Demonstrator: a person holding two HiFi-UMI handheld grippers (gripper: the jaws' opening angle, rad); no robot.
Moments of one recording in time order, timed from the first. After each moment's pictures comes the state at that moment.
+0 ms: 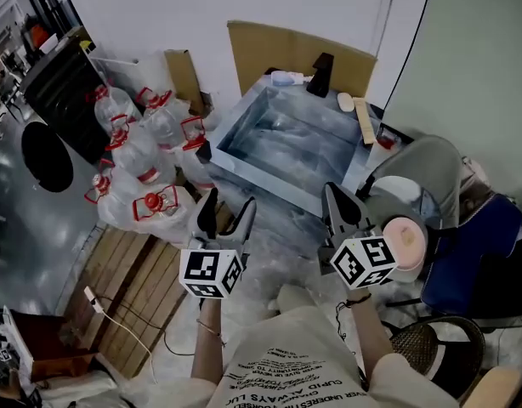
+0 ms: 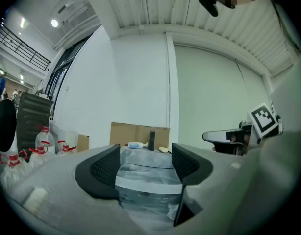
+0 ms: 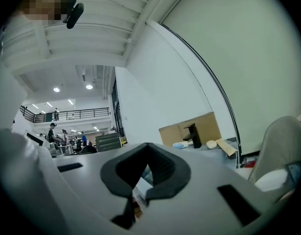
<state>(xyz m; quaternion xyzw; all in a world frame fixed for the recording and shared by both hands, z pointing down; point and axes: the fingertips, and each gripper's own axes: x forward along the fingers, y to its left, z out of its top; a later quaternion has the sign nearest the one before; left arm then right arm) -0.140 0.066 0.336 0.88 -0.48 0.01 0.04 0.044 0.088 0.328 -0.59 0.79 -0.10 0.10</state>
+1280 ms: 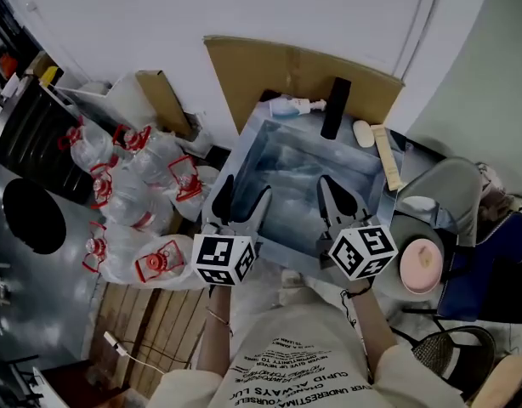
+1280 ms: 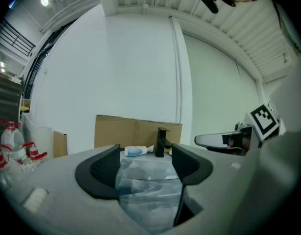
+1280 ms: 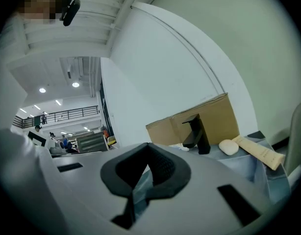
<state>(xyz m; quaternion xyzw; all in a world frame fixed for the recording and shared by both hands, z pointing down) -0.082 -0.182 0.353 0.91 -0.40 0.04 0.06 0.055 -0.145 0.355 -0.62 0.76 -0.15 0.09</state>
